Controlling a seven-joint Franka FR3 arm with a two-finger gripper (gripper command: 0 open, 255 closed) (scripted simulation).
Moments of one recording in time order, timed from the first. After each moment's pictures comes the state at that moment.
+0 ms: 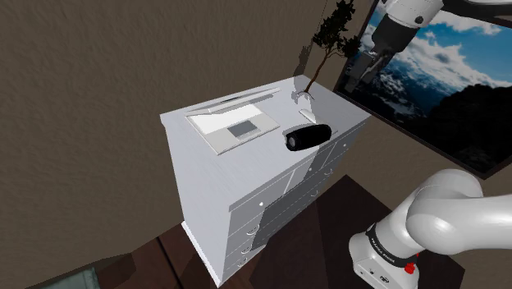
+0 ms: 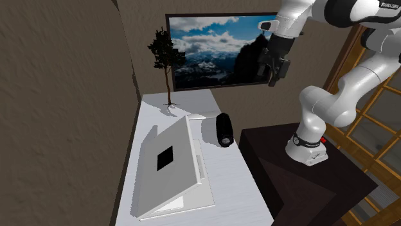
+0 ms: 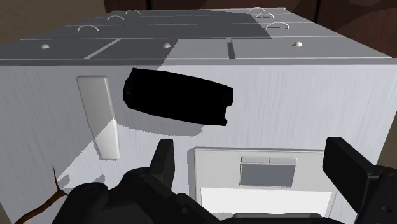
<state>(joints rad) 0.01 -0.81 -0.01 -2.29 -0.05 1.61 -0.01</state>
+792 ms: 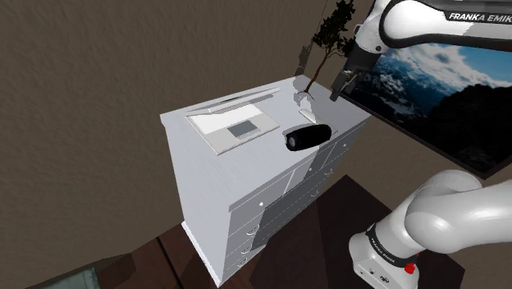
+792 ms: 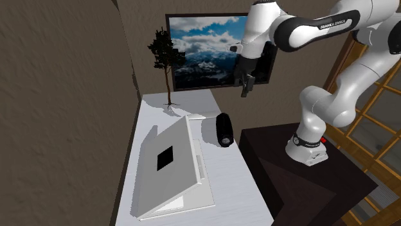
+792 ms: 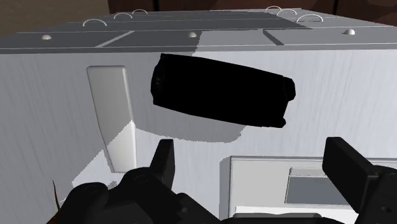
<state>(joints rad) -0.02 -0.61 -0.16 -2.37 -0.12 1.86 -0.15</state>
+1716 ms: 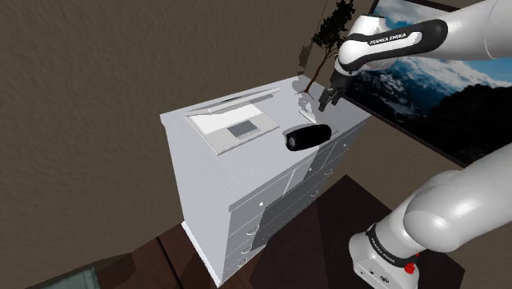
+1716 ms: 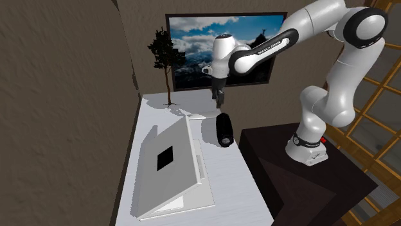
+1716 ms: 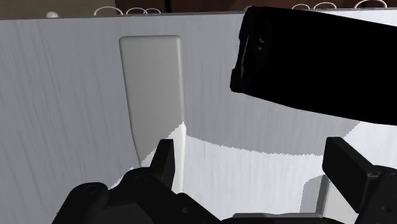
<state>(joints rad) -0.05 -0.16 -0.36 -2.27 -0.07 2.16 -0.38</state>
